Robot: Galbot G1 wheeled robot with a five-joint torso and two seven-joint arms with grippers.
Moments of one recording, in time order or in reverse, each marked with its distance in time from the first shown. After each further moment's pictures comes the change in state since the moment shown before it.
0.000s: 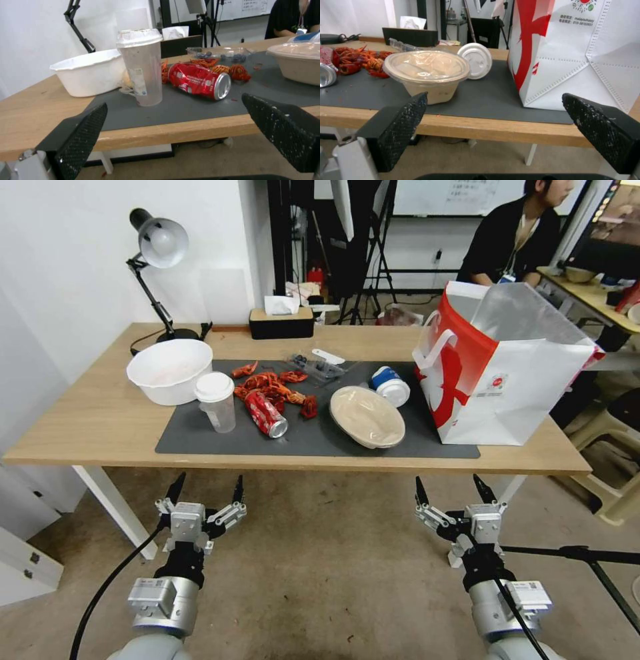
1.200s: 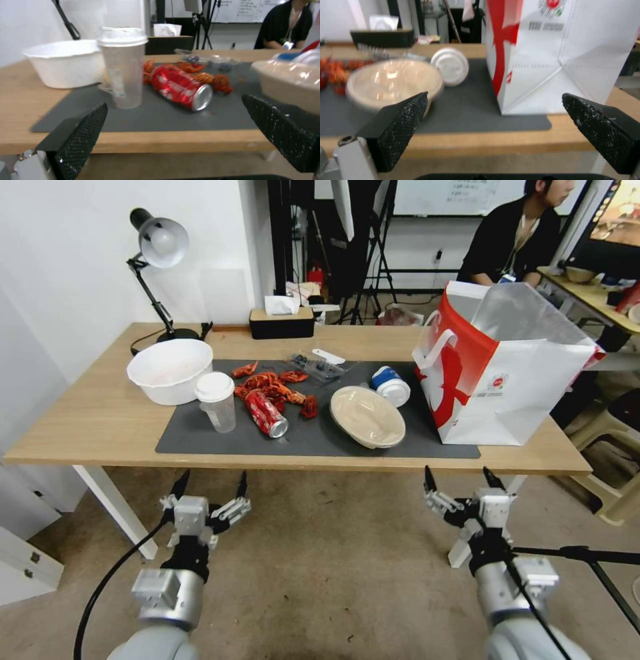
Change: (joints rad) left arm -0.088 -0.057 0.066 -0.045 -0.072 0.182 -0.001; right arm 0.115 0.071 0.042 0.082 0.031 -0.257 0.026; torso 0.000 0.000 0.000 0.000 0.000
